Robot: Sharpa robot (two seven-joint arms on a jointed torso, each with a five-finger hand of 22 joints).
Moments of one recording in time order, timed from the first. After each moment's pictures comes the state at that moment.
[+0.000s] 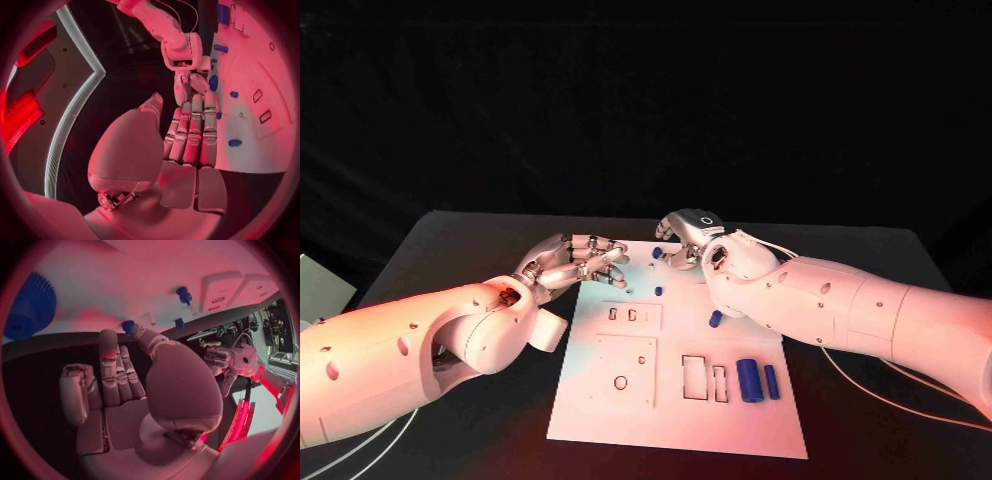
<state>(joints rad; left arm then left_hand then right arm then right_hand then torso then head) 1.16 -0.95 -0.01 1.64 -0.18 -0.22 0.34 1.47 -0.09 0.18 0.29 0.05 0.79 0.20 0.29 0.28 1.03 0.17 0.15 0.08 0.98 0.11 0.48 0.44 0.17 0.97 0.21 0.44 0.17 1.31 -0.35 -0.19 1.04 -1.50 -0.53 -0.18 1.33 -0.22 0.47 0.05 0.06 0.92 0.17 0.12 0.37 1.00 0.12 0.07 0.07 1.29 0.03 1.00 0.31 0.02 1.47 0.12 1.47 1.31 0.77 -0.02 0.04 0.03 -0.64</state>
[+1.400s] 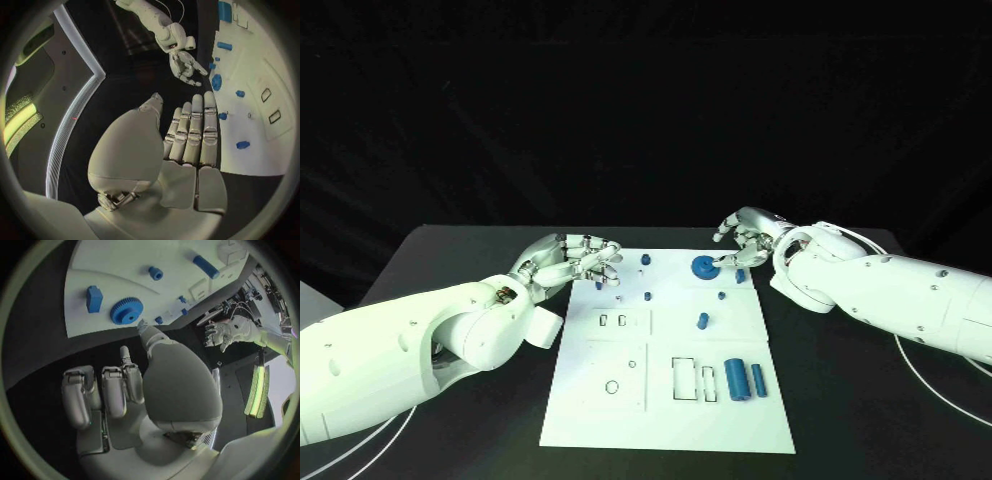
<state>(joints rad) 1.16 -0.95 -0.01 1.61 -0.17 -0.22 0.34 1.47 -0.09 0.18 0.29 0.05 0.79 0.20 0.29 0.28 1.03 0.17 0.15 0.08 0.98 0.11 0.48 0.44 0.17 0.97 0.21 0.44 0.16 1.34 -0.64 -0.15 1.20 -1.23 -0.37 -0.11 1.38 -0.23 0.25 0.16 0.06 0.83 0.15 0.27 0.33 1.46 0.07 1.48 1.31 1.46 -0.01 1.51 1.31 0.01 1.47 0.10 1.57 1.31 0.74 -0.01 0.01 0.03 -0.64</state>
